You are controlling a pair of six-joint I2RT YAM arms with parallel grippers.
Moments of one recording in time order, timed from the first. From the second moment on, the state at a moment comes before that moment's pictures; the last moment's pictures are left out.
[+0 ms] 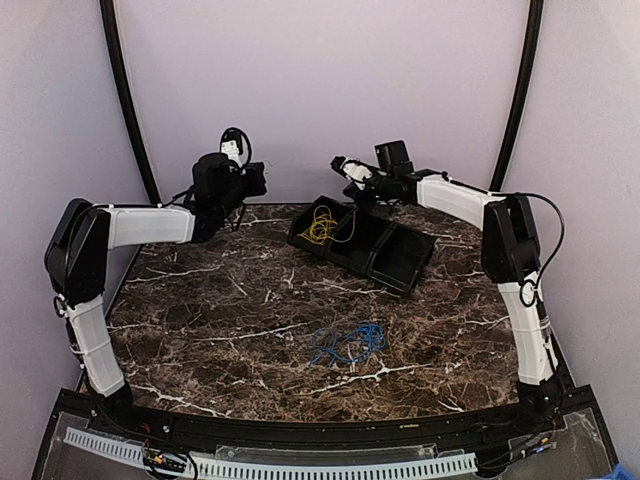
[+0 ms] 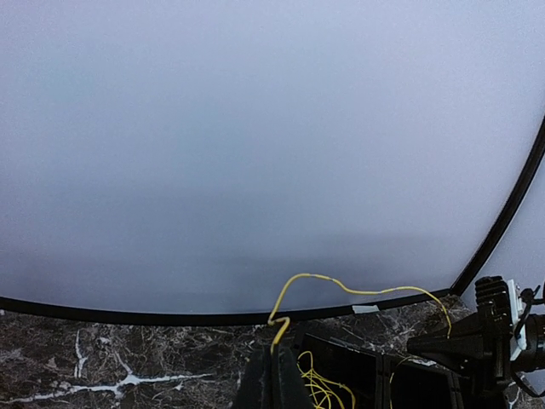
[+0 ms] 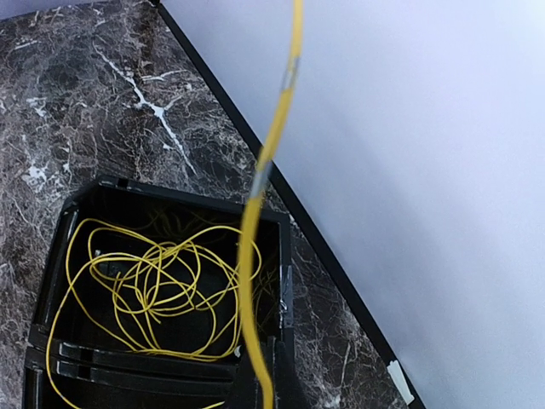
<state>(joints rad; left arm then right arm) -0.48 1.89 1.33 0.53 -0.17 -0.30 0.48 2.35 2.10 -0.27 -0.25 -0.61</state>
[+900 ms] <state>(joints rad) -0.53 1.78 1.30 0.60 -0.22 -0.08 0.54 2.49 2.21 0.06 -0.36 -0.59</state>
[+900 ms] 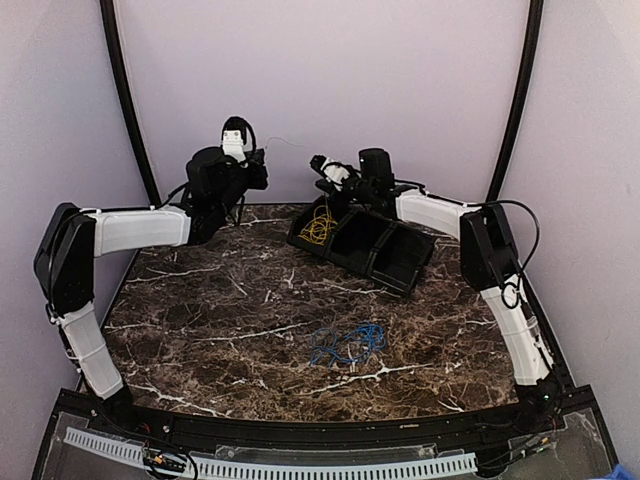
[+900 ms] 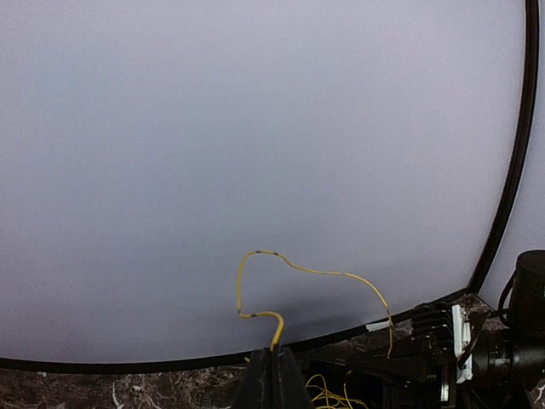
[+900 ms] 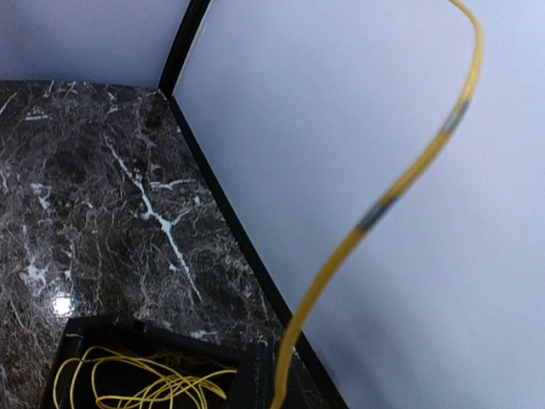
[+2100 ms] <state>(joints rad) -0.55 2.00 1.34 0.48 -0.29 -0.09 0.52 2.19 1.87 -0.26 -0.42 -0.63</state>
